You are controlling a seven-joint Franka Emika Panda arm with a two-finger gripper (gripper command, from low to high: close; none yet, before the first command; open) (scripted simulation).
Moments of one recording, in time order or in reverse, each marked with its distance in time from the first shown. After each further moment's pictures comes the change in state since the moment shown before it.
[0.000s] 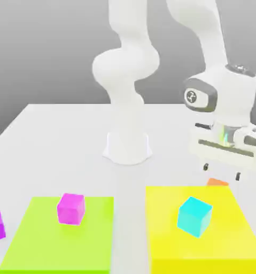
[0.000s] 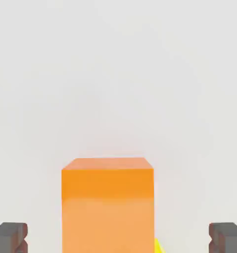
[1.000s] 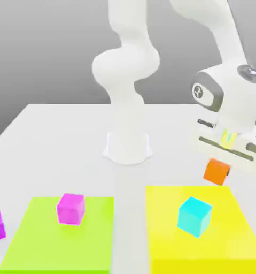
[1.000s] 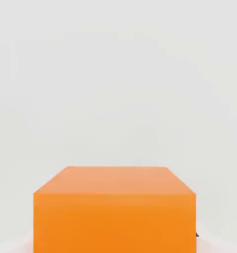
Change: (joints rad) arm -0.040 -0.113 -0.062 0.136 0.259 -0.504 -0.258
